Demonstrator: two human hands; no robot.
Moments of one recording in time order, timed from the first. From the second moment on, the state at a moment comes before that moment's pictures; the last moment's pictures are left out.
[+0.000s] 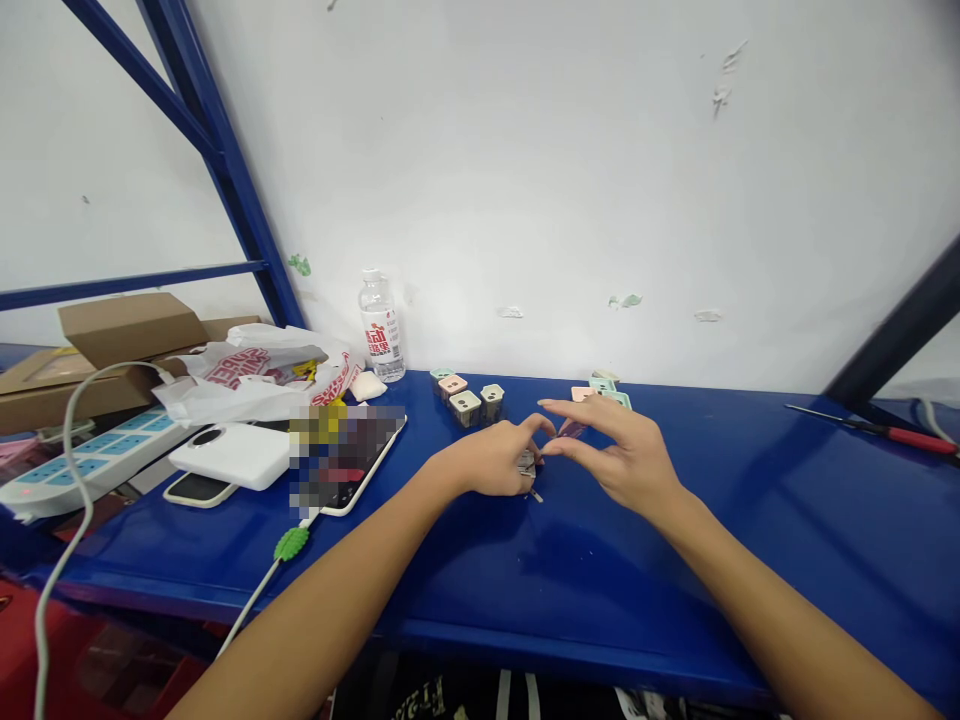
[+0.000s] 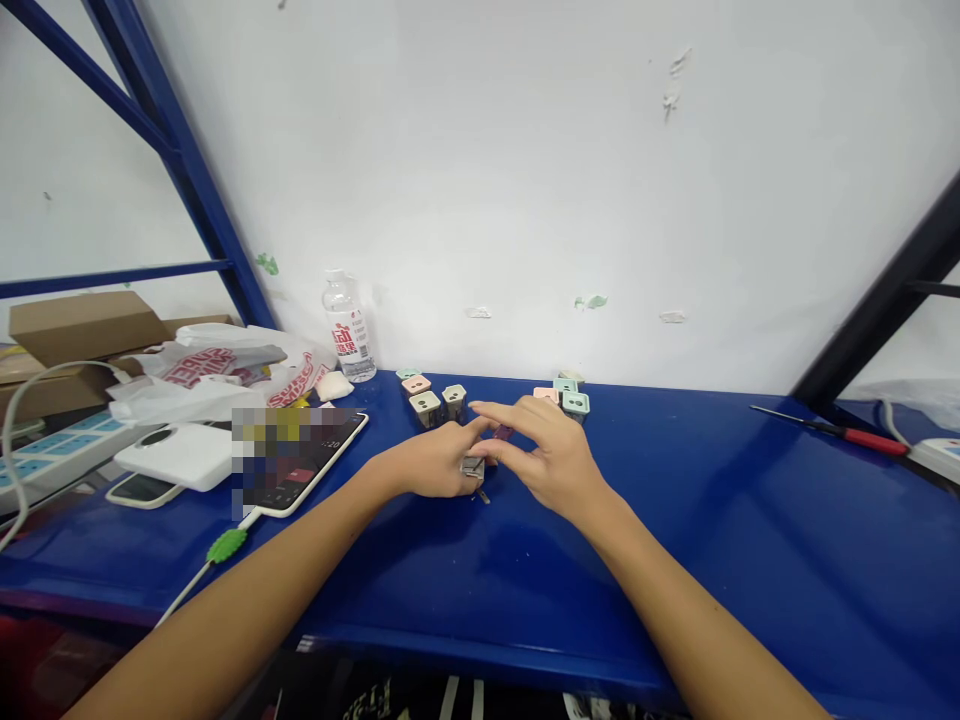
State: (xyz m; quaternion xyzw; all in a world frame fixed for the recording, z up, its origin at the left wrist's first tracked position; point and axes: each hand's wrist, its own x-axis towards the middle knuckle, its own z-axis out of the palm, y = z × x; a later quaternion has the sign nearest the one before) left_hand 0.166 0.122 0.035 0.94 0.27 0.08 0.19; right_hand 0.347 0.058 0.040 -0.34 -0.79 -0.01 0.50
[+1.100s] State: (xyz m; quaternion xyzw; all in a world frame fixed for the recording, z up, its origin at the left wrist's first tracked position) left_hand 0.166 0.122 0.038 0.94 0.29 0.07 0.17; right_hand 0.342 0.055 0.039 -0.33 -0.82 -0.05 0.47
